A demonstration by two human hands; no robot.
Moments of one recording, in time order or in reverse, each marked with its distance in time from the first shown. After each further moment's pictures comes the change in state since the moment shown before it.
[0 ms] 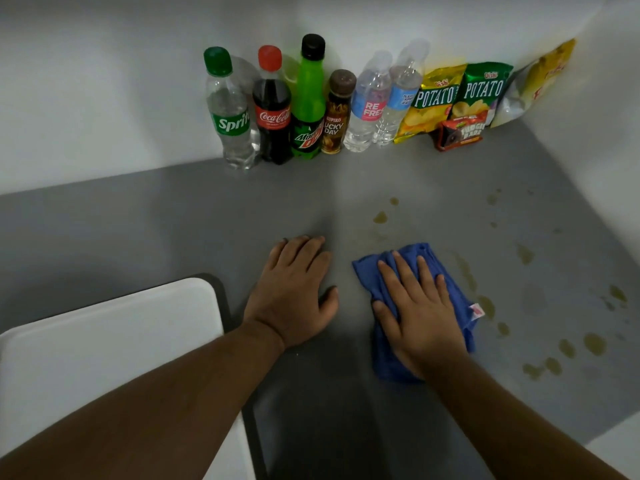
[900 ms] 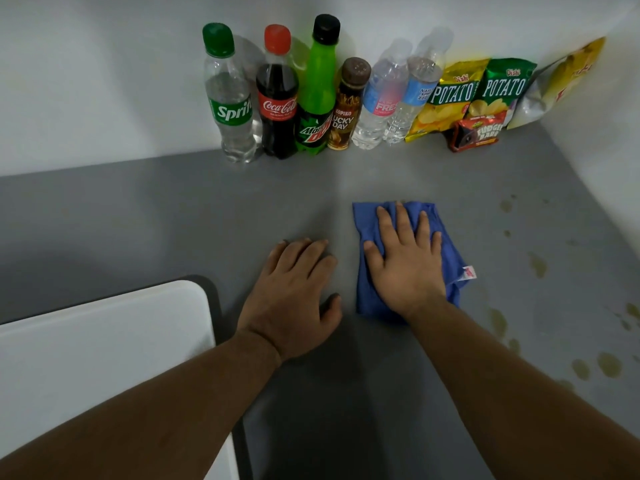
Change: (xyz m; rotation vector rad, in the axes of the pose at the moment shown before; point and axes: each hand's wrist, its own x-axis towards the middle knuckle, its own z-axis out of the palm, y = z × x) left_hand 0.002 -0.001 0.003 0.003 0.017 -0.012; right_hand 0.101 -0.020 -0.013 -0.025 0.038 0.112
